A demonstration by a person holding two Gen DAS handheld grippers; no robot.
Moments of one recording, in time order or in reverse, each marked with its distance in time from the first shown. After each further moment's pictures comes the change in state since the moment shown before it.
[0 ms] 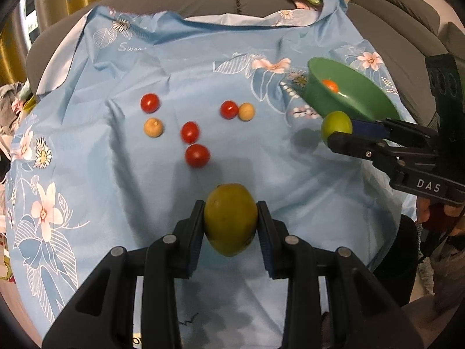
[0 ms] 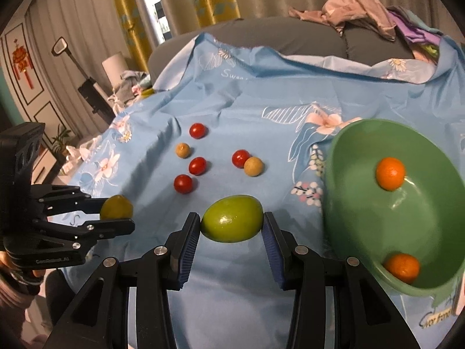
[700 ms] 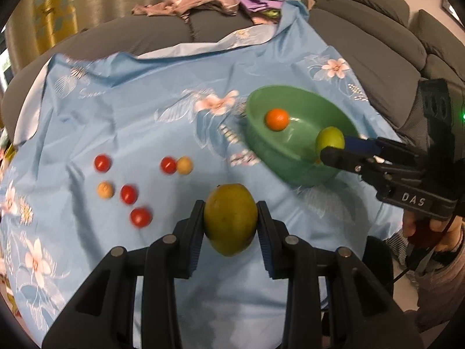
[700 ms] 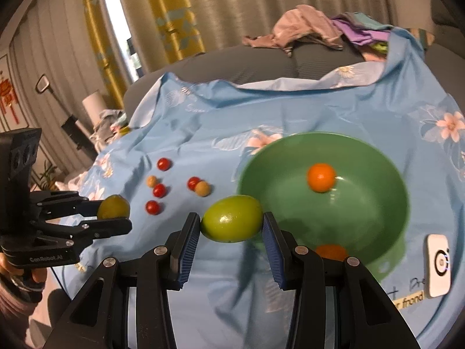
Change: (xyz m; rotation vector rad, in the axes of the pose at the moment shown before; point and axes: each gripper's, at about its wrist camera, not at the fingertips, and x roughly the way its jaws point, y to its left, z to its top) left arm -0.008 -0.071 0.054 0.116 -0.082 -0.088; right arm -0.058 -0.058 -0.008 0.130 -0.134 -0.092
